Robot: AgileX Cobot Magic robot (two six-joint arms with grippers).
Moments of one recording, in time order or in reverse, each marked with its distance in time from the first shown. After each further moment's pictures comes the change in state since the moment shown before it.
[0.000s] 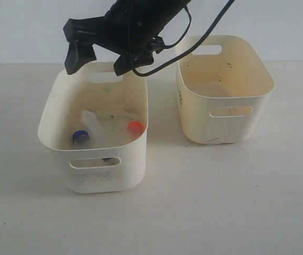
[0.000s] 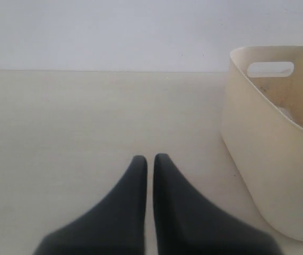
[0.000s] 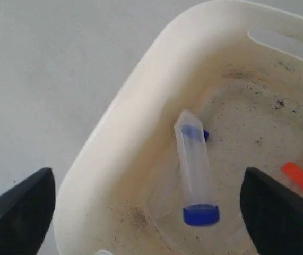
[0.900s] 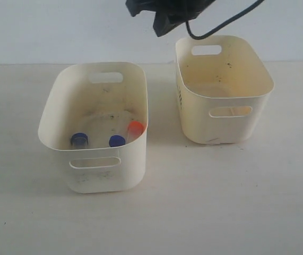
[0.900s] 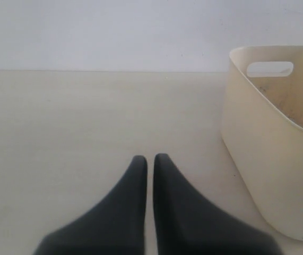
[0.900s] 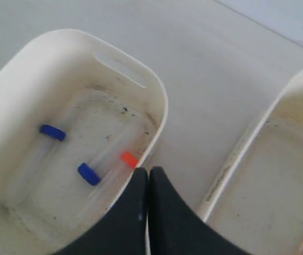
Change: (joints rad) left arm 0.000 0.000 0.000 0.000 0.000 0.000; right arm -0.094 -0.152 0.002 -0.414 0.060 0.086
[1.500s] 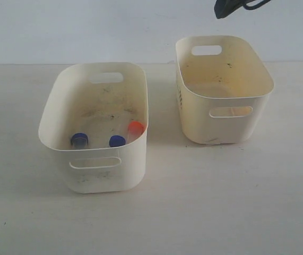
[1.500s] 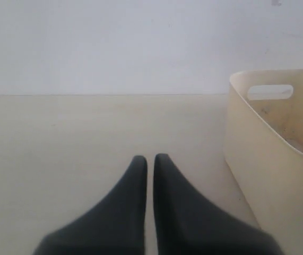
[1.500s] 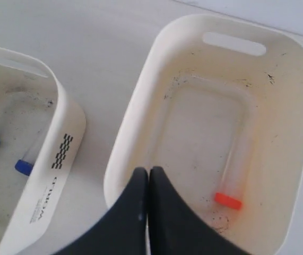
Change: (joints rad) left arm 0.000 0.000 0.000 0.017 -0.071 0.000; right arm -0.154 -0.085 0.000 -0.100 0.129 0.153
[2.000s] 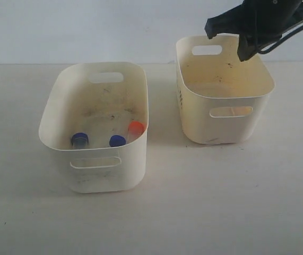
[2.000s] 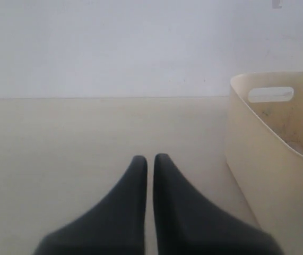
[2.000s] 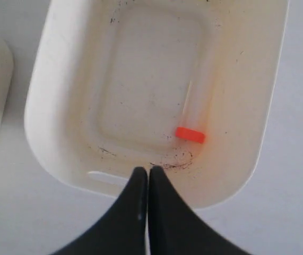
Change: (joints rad) left arm 0.000 0.000 0.000 0.005 -0.010 0.000; right arm -0.002 -0.020 0.196 -0.148 0.008 0.111
